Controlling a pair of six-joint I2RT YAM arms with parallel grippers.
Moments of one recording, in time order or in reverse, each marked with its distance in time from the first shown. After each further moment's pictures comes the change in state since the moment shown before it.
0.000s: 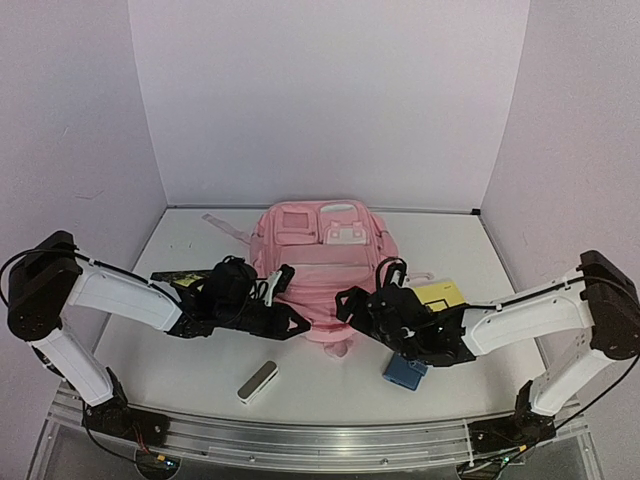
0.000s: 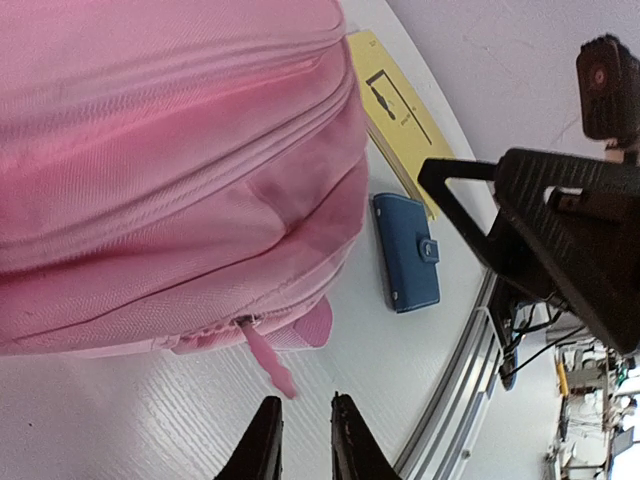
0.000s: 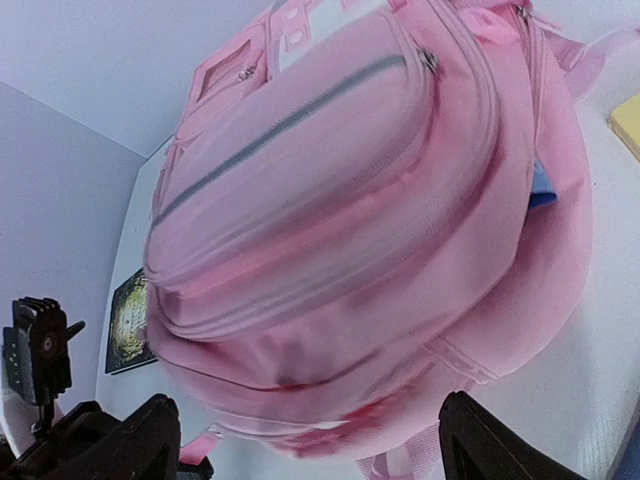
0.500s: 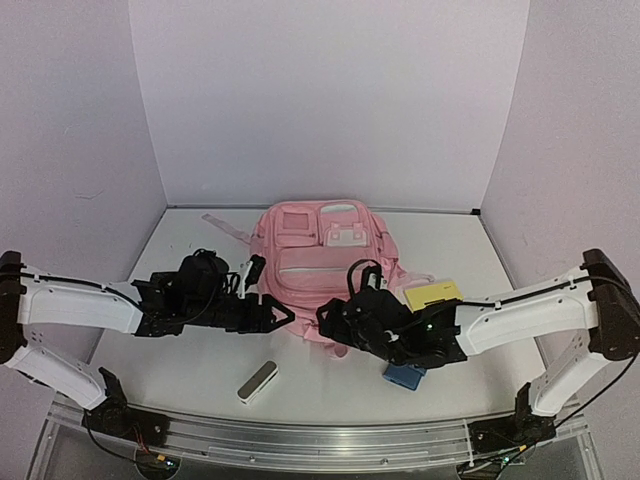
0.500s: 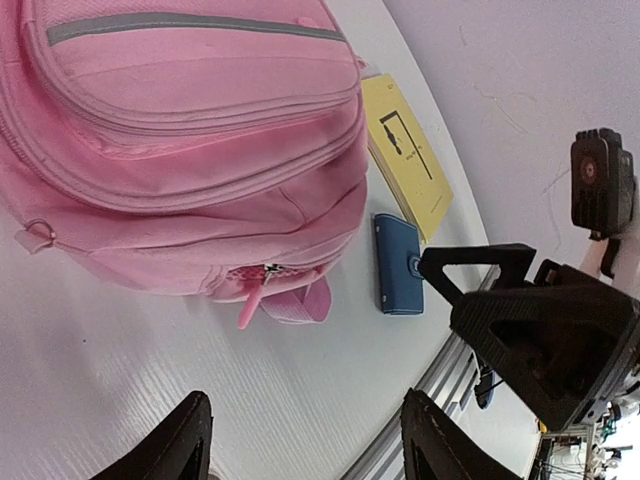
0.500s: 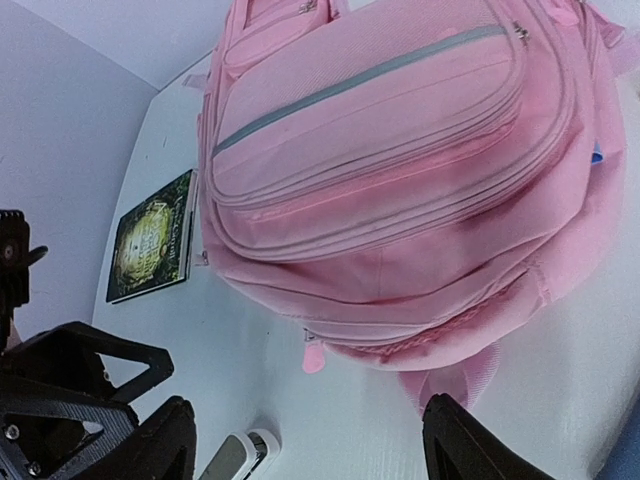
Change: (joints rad) left arm 0.013 -0.269 -0.074 -0.180 -0.087 -0.096; right arm 0.105 -0.020 0.140 -0.255 -0.037 0.002
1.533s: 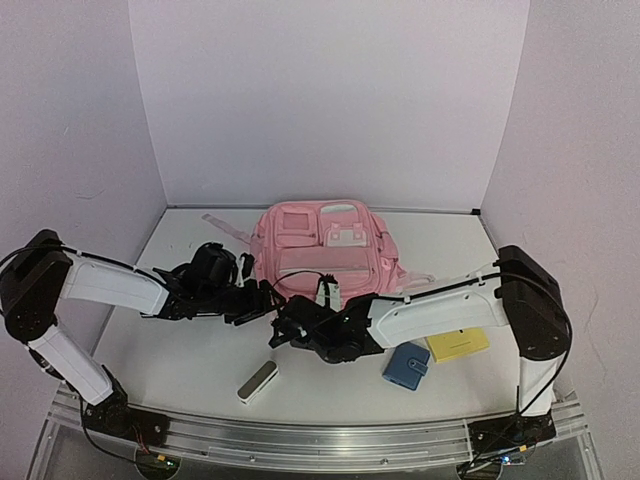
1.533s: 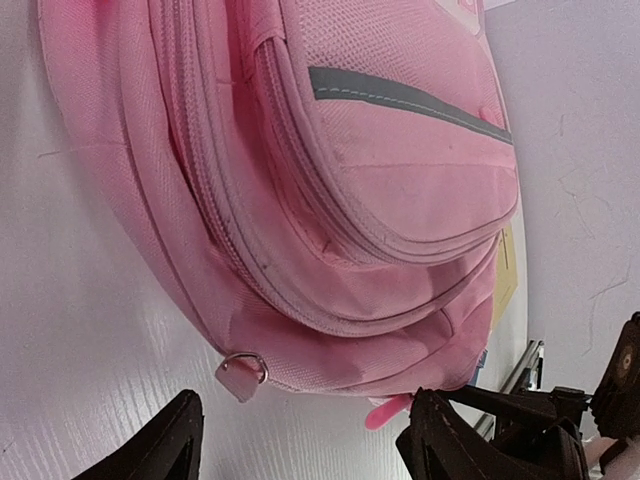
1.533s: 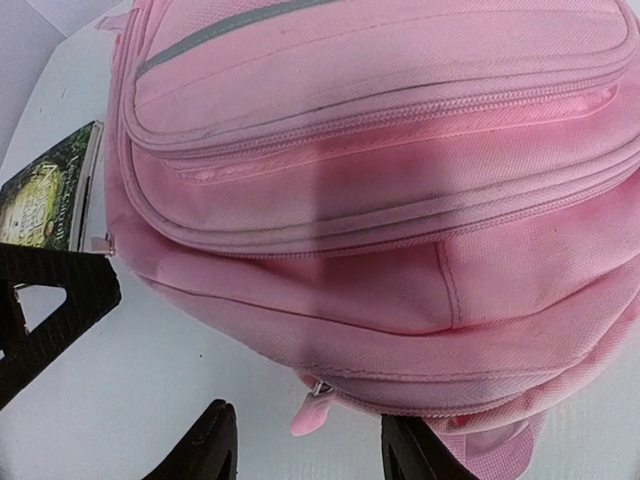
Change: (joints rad) left arm 0.174 0.223 0.069 0.026 -0.003 -0.111; right arm 0.019 0.458 0.477 -0.348 0.084 0.012
